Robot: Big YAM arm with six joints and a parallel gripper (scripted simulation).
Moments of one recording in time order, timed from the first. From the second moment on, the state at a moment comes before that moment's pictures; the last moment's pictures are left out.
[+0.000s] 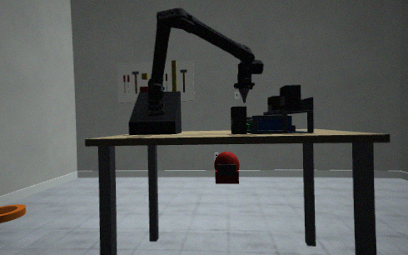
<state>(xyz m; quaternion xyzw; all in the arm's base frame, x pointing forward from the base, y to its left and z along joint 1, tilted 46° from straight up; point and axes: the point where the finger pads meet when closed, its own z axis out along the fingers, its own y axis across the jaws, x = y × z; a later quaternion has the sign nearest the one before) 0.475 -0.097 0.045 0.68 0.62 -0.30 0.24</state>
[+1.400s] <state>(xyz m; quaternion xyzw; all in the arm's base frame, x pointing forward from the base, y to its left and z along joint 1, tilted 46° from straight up) 0.471 -0.118 0.020 0.68 0.62 -0.31 0.24</state>
